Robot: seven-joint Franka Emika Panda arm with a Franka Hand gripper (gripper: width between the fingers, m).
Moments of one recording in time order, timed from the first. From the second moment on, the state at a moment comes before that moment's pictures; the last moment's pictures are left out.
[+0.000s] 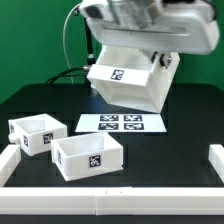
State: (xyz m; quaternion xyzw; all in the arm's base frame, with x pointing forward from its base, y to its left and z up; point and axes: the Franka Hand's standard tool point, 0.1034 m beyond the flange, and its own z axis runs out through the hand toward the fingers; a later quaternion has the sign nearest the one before) arm 0.511 0.060 0.166 -0.92 0.26 0.27 0.07
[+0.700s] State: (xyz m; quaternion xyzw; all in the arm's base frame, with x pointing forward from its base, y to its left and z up) arm 0.515 0.094 0.134 -0.96 0.27 0.05 0.05
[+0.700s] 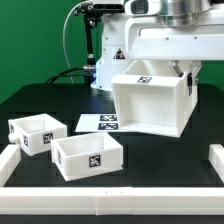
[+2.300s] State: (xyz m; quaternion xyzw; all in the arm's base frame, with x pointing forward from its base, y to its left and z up) arm 0.461 0.067 0.090 -0.86 0.50 0.05 0.03
